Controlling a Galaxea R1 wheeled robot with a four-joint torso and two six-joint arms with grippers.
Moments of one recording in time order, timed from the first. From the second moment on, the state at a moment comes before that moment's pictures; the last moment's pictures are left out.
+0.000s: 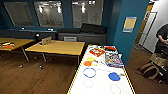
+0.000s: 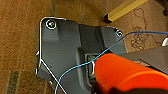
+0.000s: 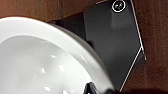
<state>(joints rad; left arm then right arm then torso) 1.58 2.57 -2.15 0.44 -0.31 -0.34 -1.49 2.81 -2.41 -0.21 0.08 0.37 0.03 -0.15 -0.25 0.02</state>
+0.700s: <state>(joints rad) 1.59 2.73 -2.41 0.44 -0.33 -0.34 -1.54 2.80 -2.40 -0.24 0.12 0.37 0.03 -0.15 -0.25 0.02</state>
